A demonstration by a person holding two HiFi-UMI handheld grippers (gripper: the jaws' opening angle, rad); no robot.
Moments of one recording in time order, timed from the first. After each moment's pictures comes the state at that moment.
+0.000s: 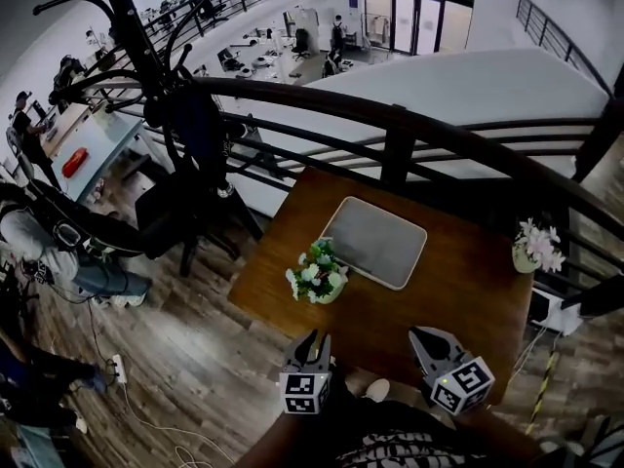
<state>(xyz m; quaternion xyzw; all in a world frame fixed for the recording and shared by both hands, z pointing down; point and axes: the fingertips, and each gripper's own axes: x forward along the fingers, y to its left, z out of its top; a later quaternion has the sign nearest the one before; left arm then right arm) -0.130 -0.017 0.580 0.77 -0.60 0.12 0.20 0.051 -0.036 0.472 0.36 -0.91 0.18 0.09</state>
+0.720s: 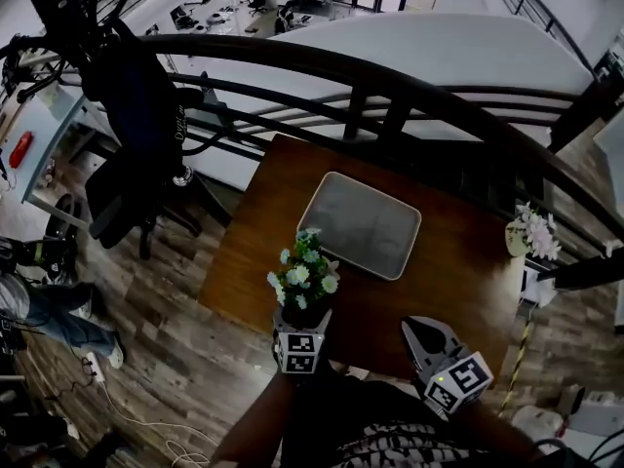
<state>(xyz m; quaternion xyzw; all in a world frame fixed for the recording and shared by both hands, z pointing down) -0.152 -0.115 0.726 0.79 -0.53 0.21 0.23 0.005 -0.088 0.498 0.41 -0.88 0.19 0.13</state>
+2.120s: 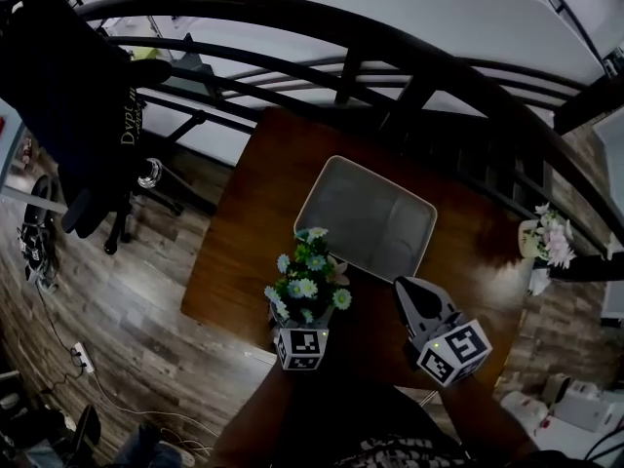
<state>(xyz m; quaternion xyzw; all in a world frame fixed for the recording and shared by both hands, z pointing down) -0.152 -0.192 0.748 0.81 -0.52 0.19 0.17 -0.033 -0.216 0.562 0.42 -0.87 0.21 0.15</state>
